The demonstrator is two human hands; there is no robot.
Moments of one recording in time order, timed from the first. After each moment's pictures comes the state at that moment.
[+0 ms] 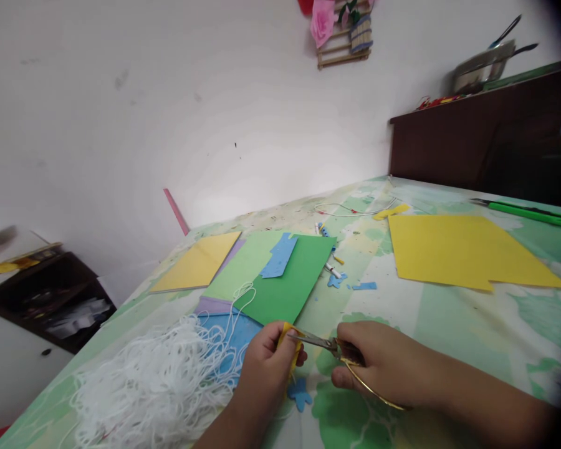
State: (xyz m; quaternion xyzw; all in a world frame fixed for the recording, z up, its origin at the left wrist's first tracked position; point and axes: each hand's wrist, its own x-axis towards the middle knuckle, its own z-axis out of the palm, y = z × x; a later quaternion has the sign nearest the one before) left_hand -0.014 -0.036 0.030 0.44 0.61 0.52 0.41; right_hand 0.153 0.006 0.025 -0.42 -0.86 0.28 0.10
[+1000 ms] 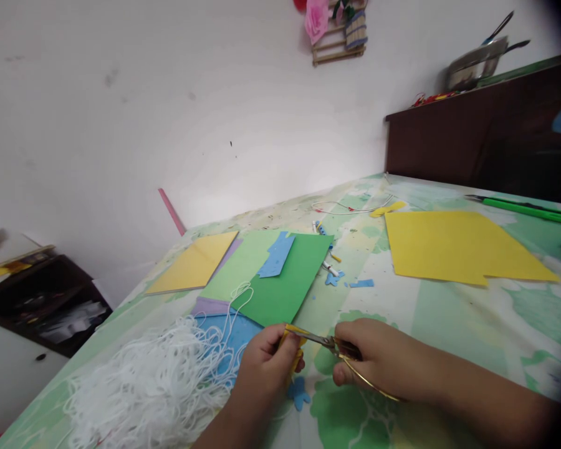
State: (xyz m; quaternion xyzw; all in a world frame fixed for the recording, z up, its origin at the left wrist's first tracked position) left_hand -0.012 -0.040 0.036 0.44 0.61 0.49 0.44; right_hand 0.154 0.009 0.025 -0.40 -0.86 0.30 0.09
